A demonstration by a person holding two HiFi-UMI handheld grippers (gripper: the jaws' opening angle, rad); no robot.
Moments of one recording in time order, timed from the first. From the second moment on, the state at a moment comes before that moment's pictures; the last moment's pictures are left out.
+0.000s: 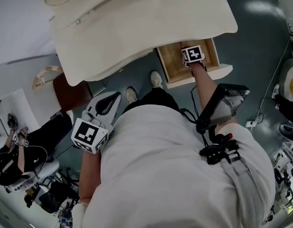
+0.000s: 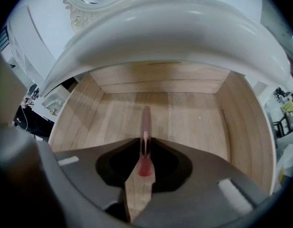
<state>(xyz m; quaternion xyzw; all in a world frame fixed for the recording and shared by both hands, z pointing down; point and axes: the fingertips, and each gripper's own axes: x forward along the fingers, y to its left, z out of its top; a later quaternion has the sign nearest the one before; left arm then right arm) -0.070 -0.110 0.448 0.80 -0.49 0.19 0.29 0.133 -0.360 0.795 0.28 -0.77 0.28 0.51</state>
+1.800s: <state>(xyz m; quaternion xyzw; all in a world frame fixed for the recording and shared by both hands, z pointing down) -0.123 0.032 0.419 0.90 -0.36 0.16 0.20 0.102 -0.121 0.583 0.34 -0.82 0.19 0.41</state>
